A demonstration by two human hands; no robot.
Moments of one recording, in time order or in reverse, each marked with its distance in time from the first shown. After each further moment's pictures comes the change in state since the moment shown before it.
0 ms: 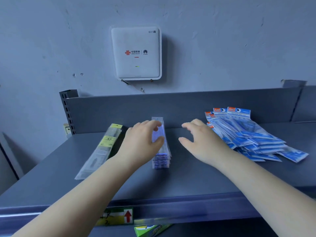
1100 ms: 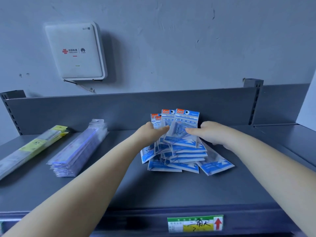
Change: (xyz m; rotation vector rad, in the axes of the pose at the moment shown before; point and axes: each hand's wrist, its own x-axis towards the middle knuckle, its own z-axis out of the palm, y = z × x) left_hand 0.101 0.179 0.126 -0.296 -0.340 -0.528; right_hand 0.018 0.211 -0.118 0.216 -0.395 0.342
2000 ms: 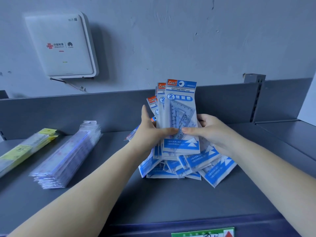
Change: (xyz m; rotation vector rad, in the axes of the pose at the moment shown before) left_hand 0.015 -0.008 0.019 -0.828 -0.120 0.278; right_hand 0.028 0.020 0.016 0.675 0.048 -0.124
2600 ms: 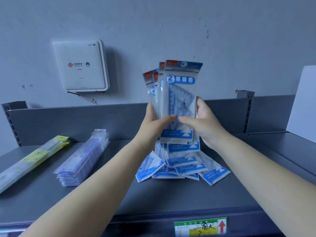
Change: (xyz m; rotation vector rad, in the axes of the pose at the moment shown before) left_hand -0.019 0.039 0.003 -0.050 0.008 0.291; right_hand -0.020 -0.047 0.023 0.133 0.086 -0.443
